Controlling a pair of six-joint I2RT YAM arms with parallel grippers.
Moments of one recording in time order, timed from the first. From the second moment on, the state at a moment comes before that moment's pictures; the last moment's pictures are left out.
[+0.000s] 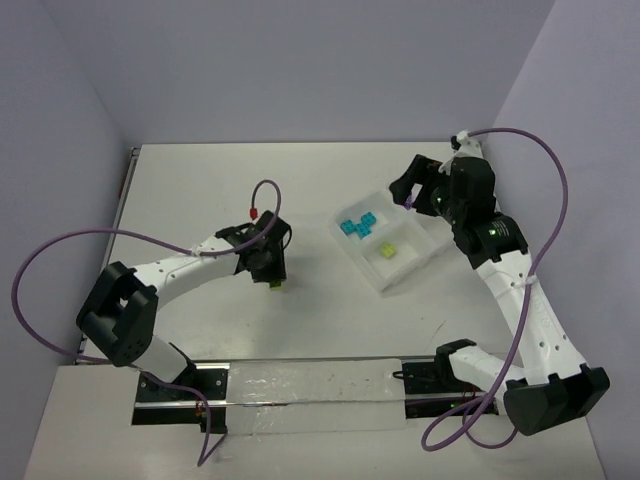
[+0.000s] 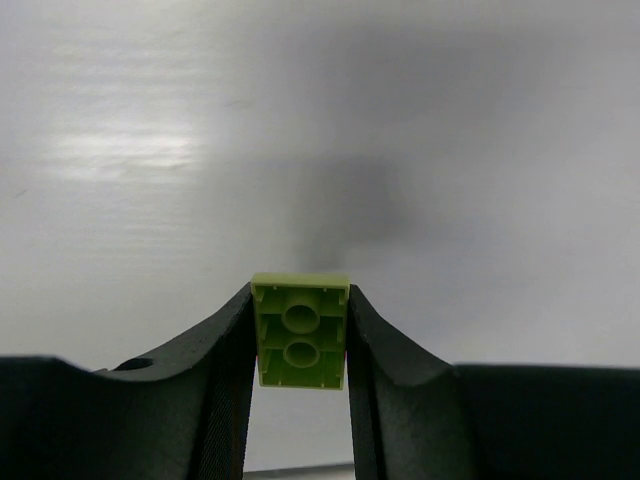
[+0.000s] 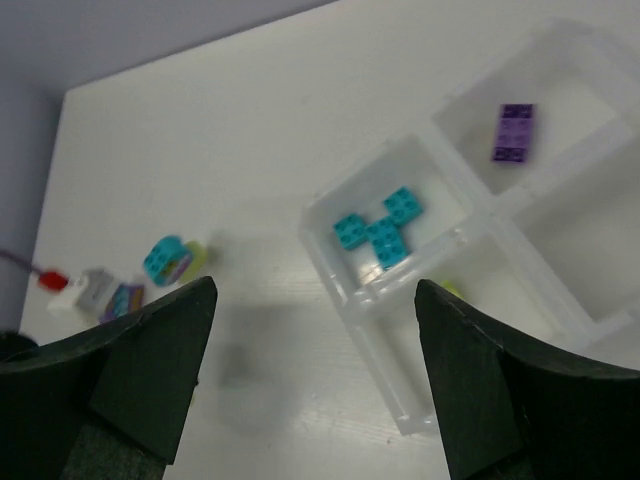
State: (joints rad) left arm -0.74 1.54 0.96 -0.62 -0.19 -0.76; right arm 0.25 1.04 1.19 -0.53 0.05 0.49
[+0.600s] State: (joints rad) left arm -0.61 1.62 1.28 -0.18 0.60 -0.74; right arm 0.24 1.12 1.15 -0.47 -0.59 0.38
